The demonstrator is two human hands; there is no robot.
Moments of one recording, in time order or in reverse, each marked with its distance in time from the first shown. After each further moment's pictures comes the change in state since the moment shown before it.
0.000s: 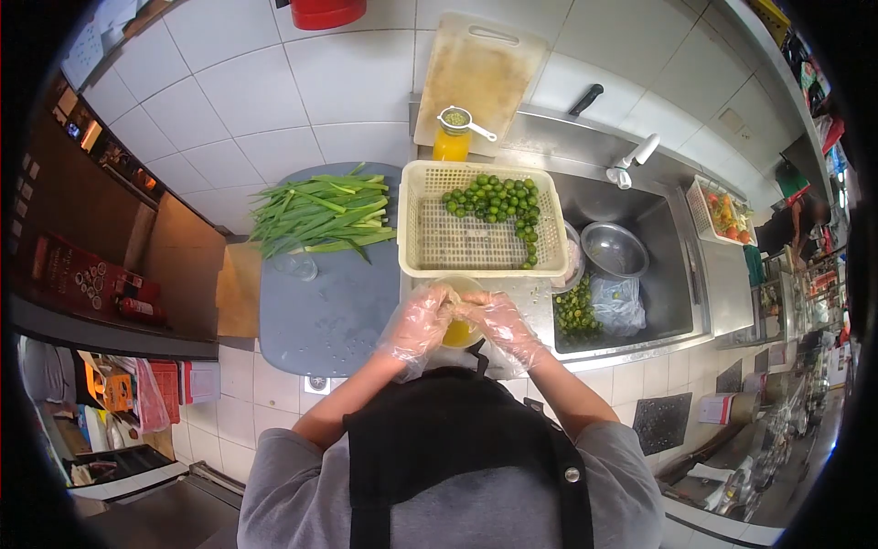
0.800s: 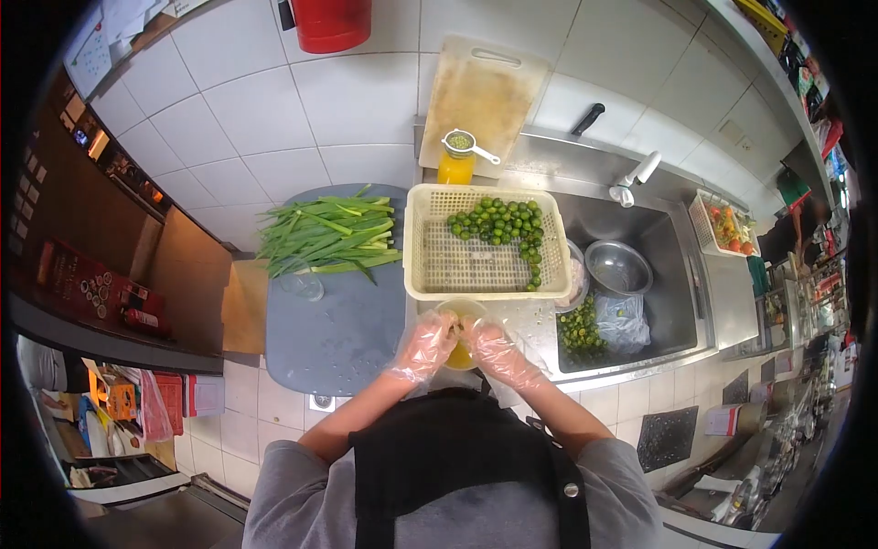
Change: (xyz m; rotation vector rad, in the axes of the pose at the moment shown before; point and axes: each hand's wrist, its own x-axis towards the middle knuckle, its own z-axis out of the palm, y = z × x) left_hand -0.001 -0.024 0.014 0.204 0.020 0.066; right_hand 0.018 0.045 0.017 -0.752 0.150 -0.522
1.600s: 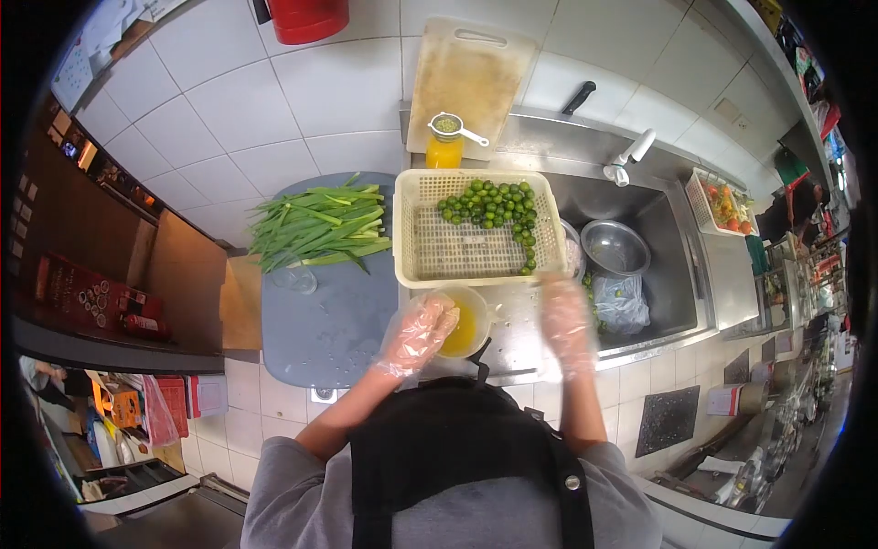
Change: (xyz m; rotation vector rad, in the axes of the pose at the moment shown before) left_hand 0.002 0.019 -0.018 -0.116 0.049 0.027; right_hand -0.035 0.039 -0.092 -0.436 0.405 0.258
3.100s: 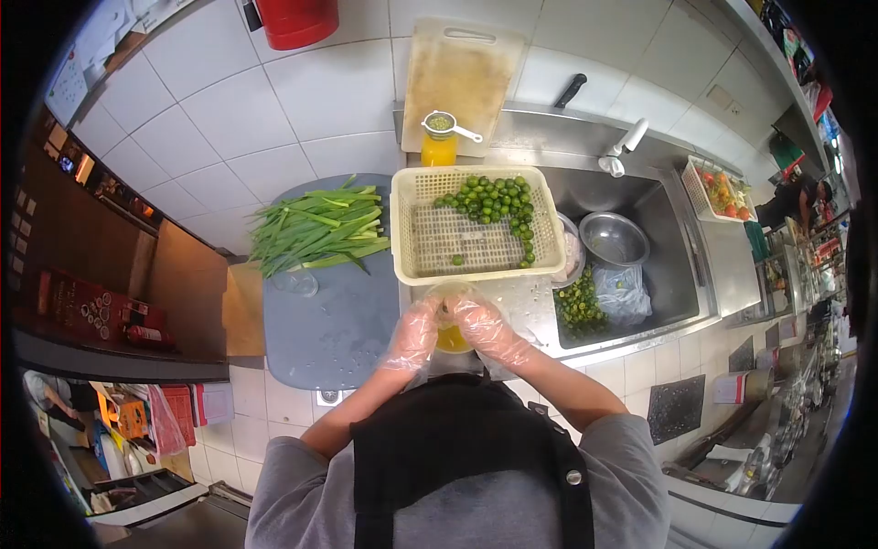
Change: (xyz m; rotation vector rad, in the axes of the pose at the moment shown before) left_hand -0.015 -0.032 0.020 -0.167 -0.029 -0.177; right_hand -0.020 -0.082 0.096 1.328 -0.445 0.179
